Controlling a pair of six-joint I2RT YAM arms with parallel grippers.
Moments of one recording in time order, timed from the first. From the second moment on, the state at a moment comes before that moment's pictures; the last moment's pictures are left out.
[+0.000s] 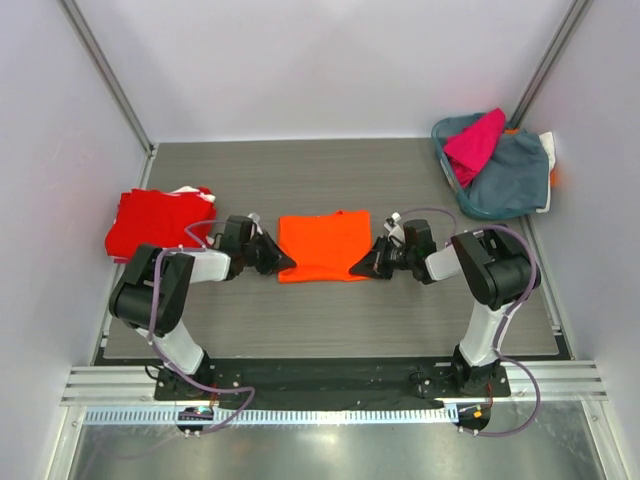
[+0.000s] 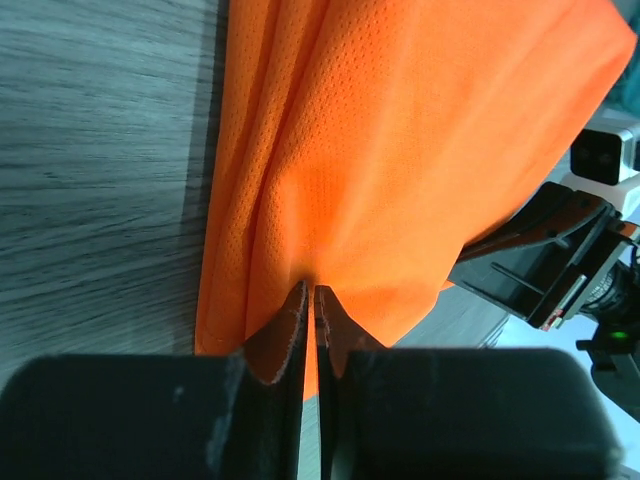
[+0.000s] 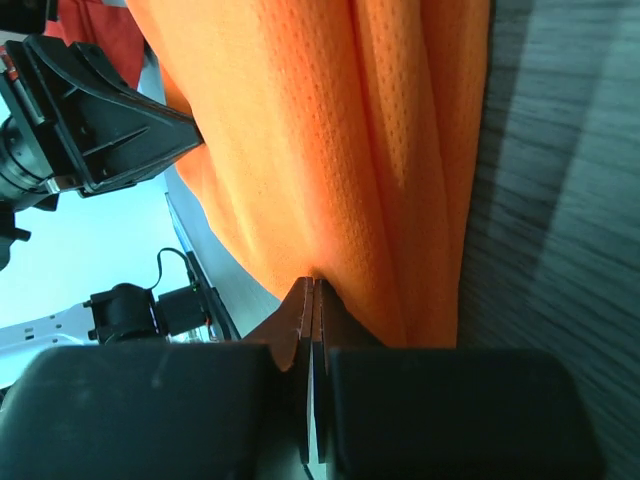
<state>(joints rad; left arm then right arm) -0.31 1.69 0.67 0.20 0.44 -0.92 0.30 1.85 0.61 0.54 -0.77 0.86</state>
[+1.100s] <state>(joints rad) -0.23 1.95 1.13 0.05 0.34 -0.92 0.24 2.10 1.19 0.32 -0.70 0.86</state>
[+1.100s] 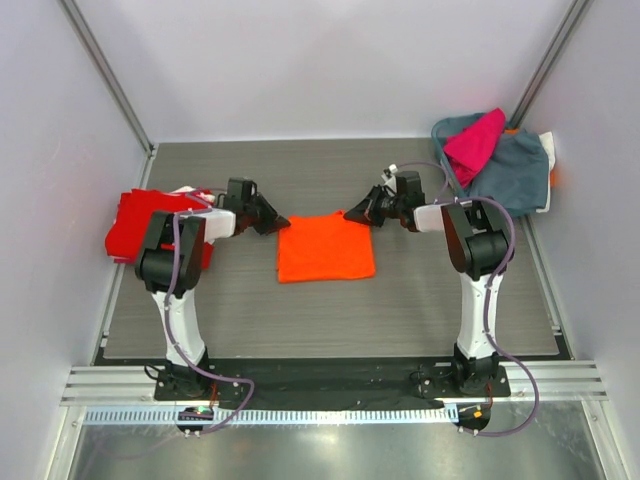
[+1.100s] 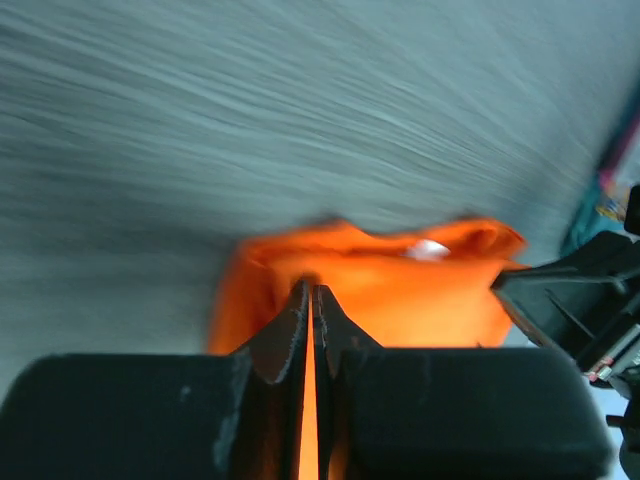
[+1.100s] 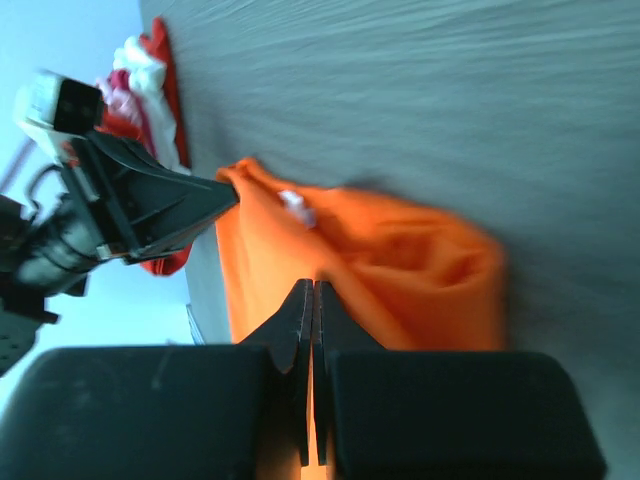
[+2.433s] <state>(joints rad) -0.33 1.83 1.30 -0.75 -0.51 -0.48 0.15 1.76 0.95 0.16 -0.58 0.70</state>
